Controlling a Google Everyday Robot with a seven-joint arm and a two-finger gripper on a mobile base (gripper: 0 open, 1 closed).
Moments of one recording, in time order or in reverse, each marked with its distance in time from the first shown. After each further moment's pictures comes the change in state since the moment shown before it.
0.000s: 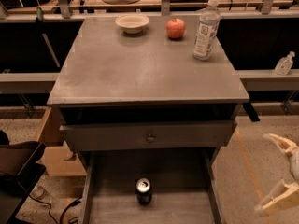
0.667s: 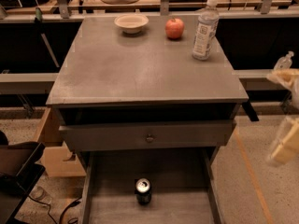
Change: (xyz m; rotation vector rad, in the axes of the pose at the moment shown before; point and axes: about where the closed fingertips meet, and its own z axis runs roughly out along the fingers) arm -0.125 -0.041 -0.074 0.064 0.340 -0.178
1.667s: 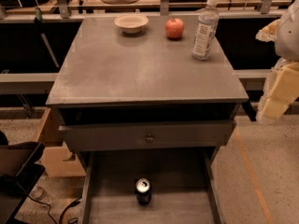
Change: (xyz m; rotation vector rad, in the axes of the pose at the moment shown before) arm -0.059 -0.039 -0.043 0.024 0.151 -0.062
